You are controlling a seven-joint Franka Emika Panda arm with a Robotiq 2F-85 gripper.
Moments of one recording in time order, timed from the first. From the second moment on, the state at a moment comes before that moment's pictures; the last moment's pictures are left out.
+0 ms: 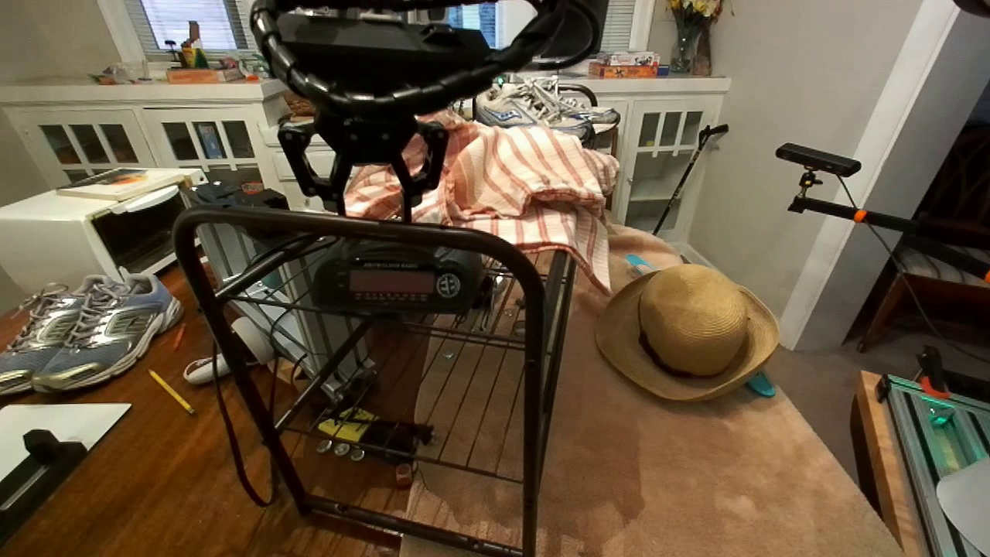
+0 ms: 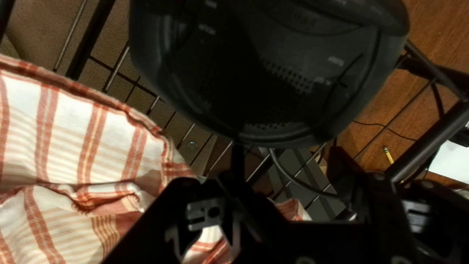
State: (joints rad) arm 0.33 0.52 0.11 -1.17 -0.14 1.80 1.10
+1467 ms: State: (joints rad) arm 0.32 0.55 0.11 -1.17 -0.14 1.80 1.10
